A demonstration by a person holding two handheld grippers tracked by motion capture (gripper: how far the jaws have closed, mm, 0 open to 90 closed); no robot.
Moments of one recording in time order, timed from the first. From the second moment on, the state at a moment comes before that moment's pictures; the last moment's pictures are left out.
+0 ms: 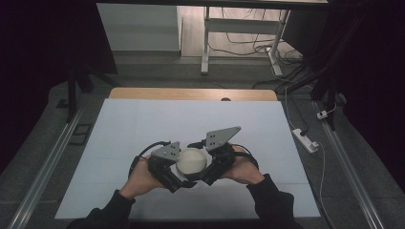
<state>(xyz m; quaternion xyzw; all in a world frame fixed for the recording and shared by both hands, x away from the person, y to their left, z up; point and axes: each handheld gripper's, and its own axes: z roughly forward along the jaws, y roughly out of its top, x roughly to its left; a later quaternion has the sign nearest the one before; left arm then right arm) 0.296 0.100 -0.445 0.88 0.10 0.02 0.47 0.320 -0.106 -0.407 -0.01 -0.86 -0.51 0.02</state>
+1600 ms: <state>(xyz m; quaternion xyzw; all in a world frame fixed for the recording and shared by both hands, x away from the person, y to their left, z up) 0.291 0.102 -0.442 0.88 0.05 0.00 0.48 0.304 -0.110 -0.398 0.01 -0.86 -0.51 0.01</state>
